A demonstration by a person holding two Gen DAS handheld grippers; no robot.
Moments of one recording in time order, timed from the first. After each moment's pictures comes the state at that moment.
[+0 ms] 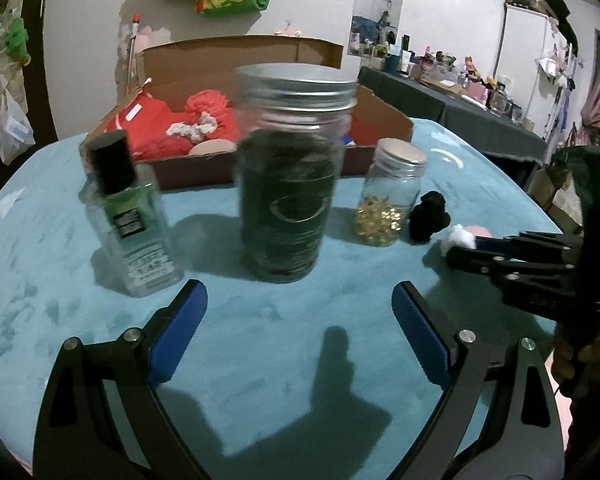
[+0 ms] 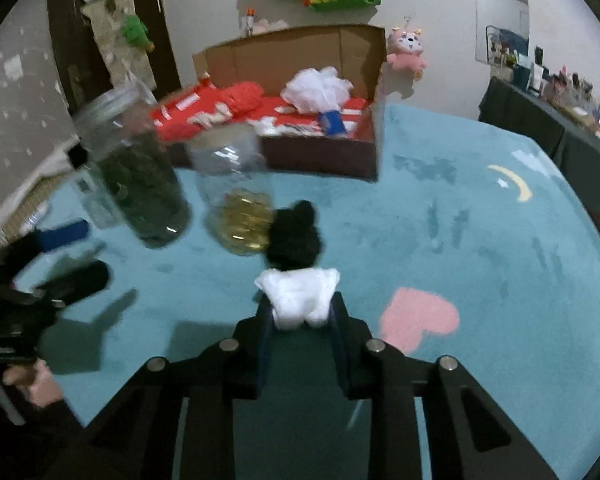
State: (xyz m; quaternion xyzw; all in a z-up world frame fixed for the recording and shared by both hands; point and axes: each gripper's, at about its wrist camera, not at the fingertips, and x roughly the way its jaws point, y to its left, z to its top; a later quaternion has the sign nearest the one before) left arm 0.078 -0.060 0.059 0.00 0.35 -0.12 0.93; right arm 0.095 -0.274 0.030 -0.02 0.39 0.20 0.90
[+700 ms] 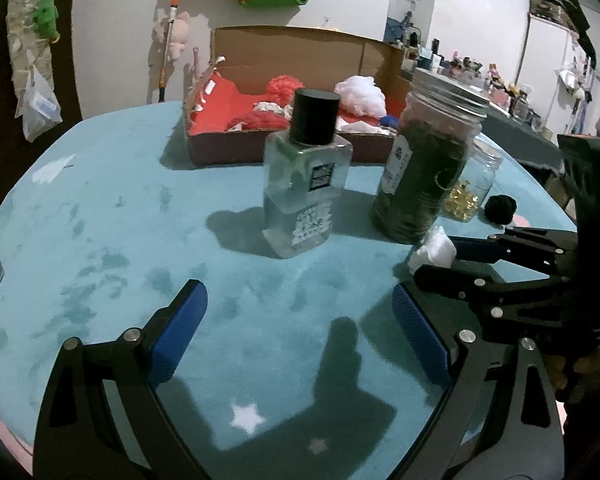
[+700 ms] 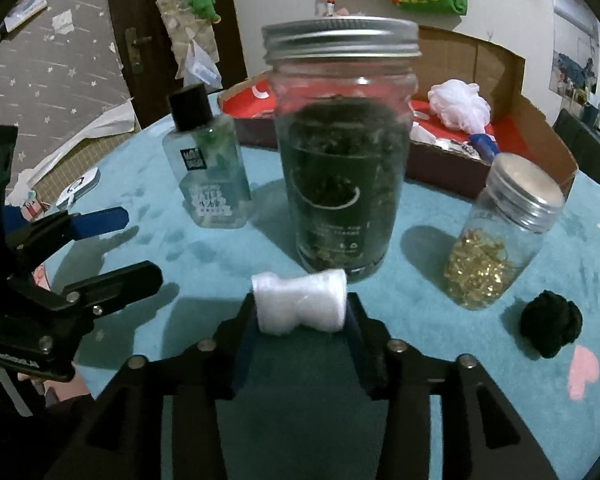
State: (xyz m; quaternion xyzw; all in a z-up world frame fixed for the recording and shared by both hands) left arm 0.067 0.040 0.050 -0.02 0.37 -0.09 0.93; right arm 0.095 -0.141 0.023 -0.07 0.40 0.28 0.87
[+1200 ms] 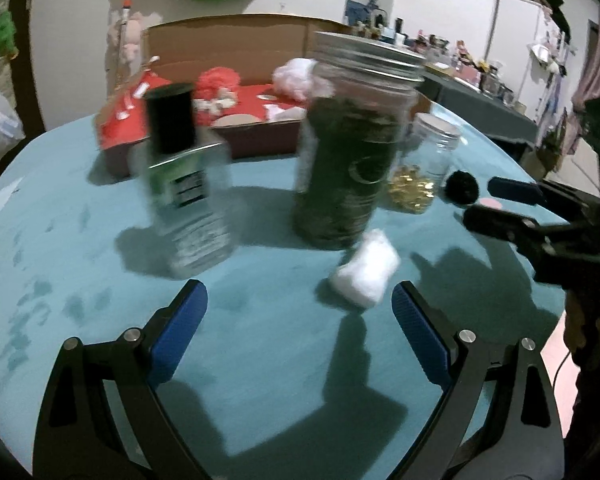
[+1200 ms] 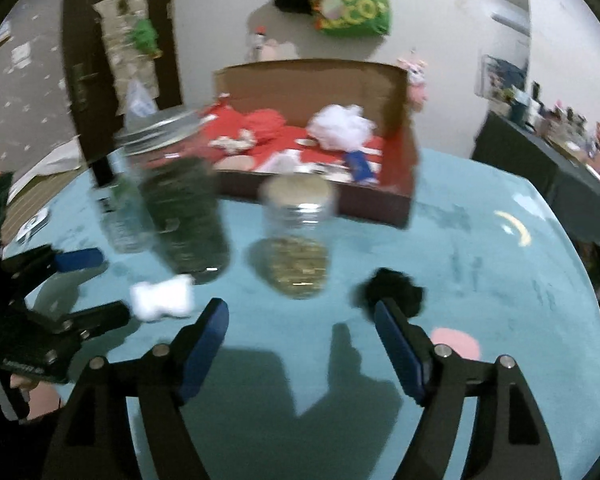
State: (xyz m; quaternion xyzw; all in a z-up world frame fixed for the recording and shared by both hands) left arm 0.083 -0.021 0.045 0.01 0.38 -0.15 0.91; right arm 0.093 -0.237 0.047 -0.05 0.36 0.17 0.92
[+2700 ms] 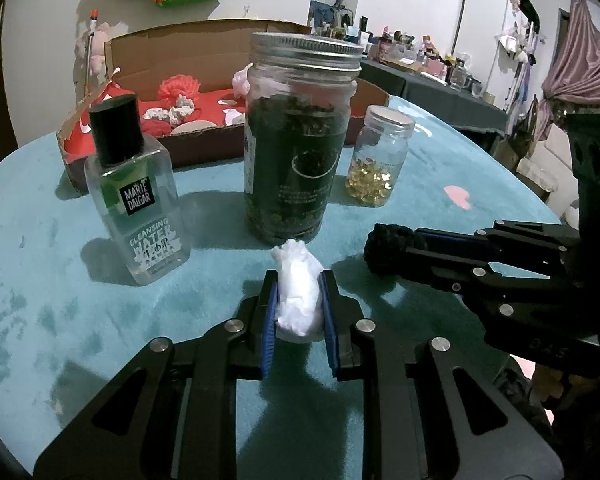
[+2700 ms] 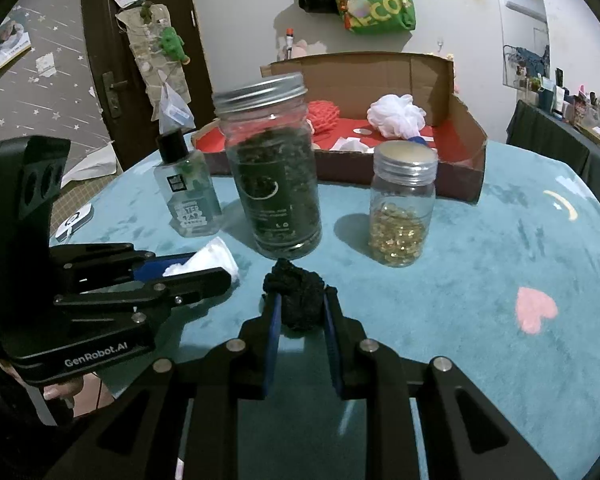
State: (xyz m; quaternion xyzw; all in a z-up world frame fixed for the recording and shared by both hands) left arm 0.071 -0.035 0.044 0.02 0.37 -0.21 0.91; right arm 0.057 -0.192 0.035 -0.01 0.35 0.23 0.91
